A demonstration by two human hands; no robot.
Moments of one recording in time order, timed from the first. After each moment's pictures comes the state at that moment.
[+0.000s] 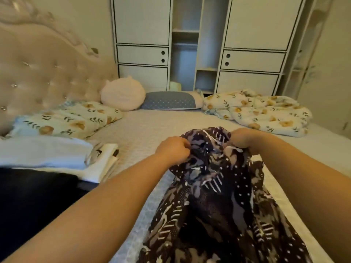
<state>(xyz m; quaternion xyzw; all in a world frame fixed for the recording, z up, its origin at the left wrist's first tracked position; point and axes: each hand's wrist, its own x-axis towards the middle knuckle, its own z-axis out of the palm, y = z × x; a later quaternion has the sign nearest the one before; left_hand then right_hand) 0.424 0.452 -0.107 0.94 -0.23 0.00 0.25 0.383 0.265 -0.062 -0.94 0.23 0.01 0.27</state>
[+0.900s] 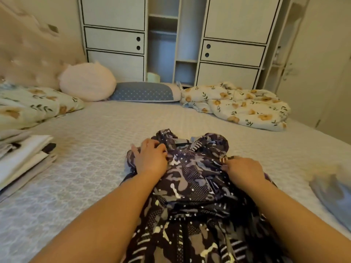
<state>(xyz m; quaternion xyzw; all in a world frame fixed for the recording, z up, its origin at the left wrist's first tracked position) 0.520 0.330 -0.250 0.95 -0.16 0.20 0.18 0.392 0.120 -0.209 -0.97 0.19 -0.06 -0.10</state>
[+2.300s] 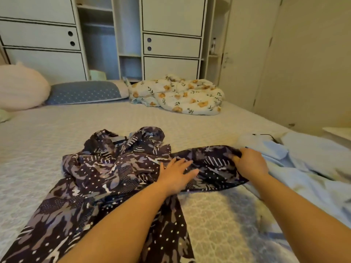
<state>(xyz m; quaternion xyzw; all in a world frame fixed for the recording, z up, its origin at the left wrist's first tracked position) 0.365 0.154 -0.251 0.85 -0.47 -0.13 0.22 0.210 -0.013 -0.188 -0.90 0.38 -0.16 0.15</state>
